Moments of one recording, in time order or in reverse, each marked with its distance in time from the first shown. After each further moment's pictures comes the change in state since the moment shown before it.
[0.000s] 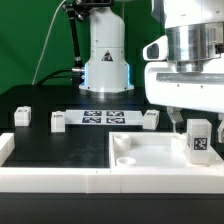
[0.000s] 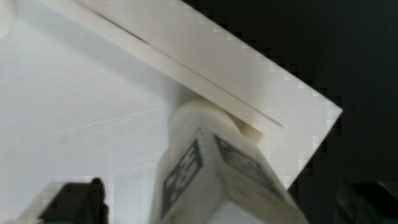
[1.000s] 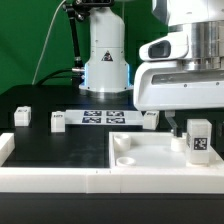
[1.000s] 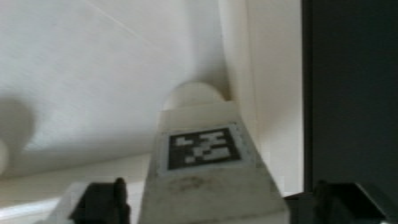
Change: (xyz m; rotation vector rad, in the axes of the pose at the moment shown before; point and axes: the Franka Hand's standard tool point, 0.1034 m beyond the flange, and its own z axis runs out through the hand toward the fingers) arm 0.000 -0.002 -0.001 -0.016 0.012 -0.789
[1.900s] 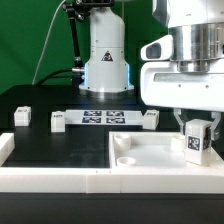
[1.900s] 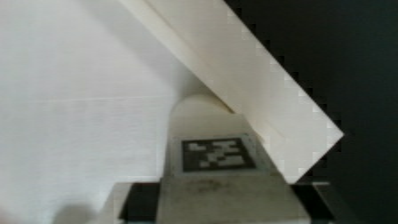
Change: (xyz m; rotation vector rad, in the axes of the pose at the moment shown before) arm -0.003 0.000 0.003 -0.001 0.014 0.773
